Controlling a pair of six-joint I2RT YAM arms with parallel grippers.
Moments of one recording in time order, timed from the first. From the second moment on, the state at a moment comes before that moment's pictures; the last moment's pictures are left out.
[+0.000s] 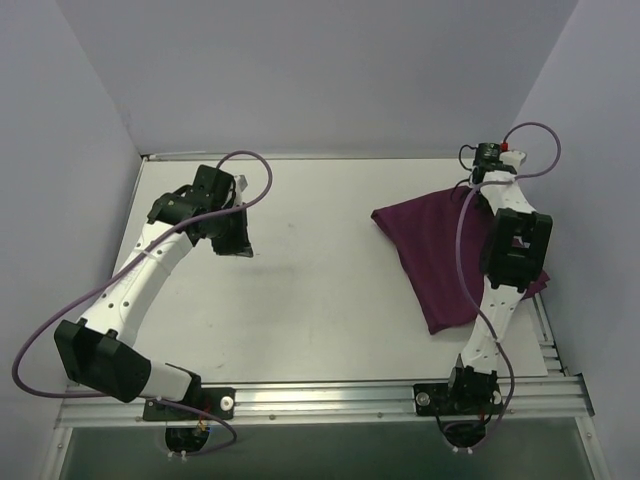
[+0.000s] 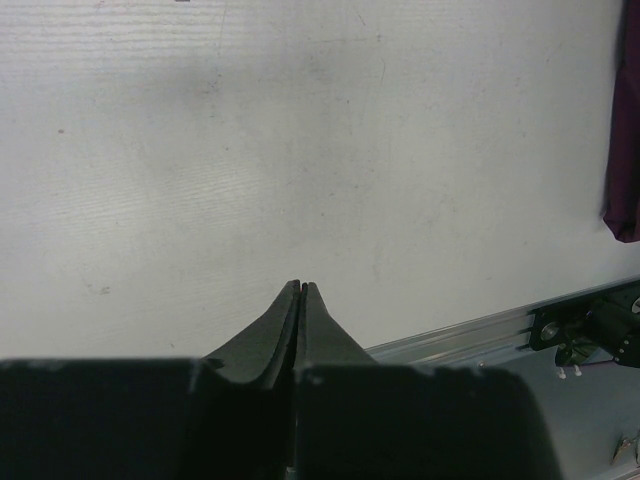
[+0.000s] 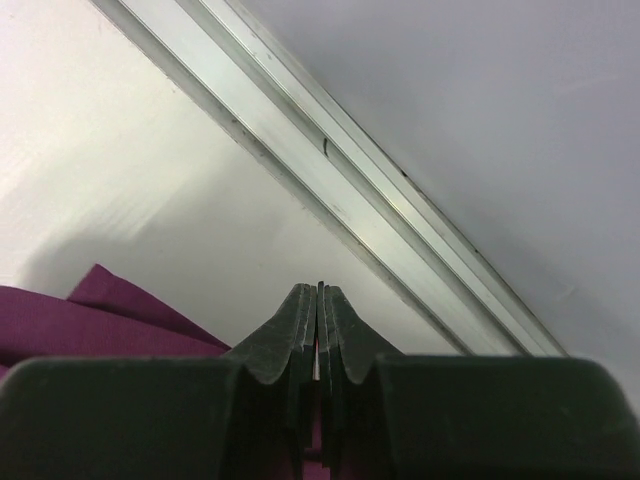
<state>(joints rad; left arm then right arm) -0.38 1.41 1.45 -1.07 0.12 -0.44 -0.19 2.20 1.77 -0.56 0.65 0.31</state>
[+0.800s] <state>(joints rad) -0.37 1.48 1.49 -1.07 0.15 -0.43 0.15 2.22 1.78 -0.54 0.31 0.44</state>
